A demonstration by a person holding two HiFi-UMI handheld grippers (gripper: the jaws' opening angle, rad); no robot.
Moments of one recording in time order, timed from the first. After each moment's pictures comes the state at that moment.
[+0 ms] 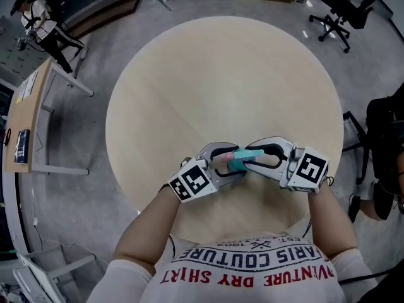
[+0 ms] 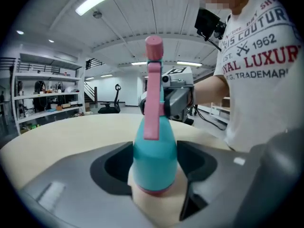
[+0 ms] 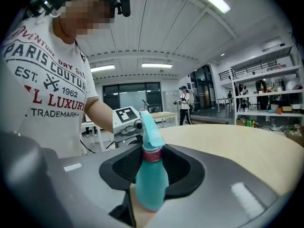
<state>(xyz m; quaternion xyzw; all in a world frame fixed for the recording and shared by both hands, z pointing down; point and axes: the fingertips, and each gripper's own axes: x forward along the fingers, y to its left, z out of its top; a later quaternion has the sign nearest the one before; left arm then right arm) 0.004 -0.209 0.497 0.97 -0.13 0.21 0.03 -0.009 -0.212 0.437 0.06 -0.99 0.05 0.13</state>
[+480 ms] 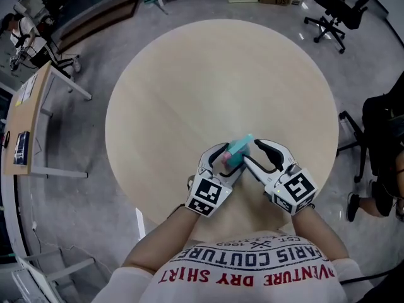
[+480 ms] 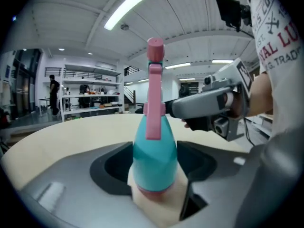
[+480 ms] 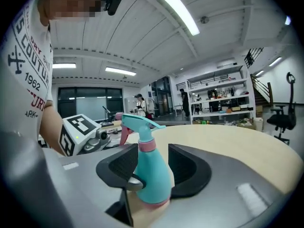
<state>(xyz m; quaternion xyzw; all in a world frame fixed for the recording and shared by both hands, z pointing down) 0.004 -0.226 0.503 0.91 -0.38 0.19 0.06 0.021 -0.225 0.446 0.31 -0.94 0.09 0.09</state>
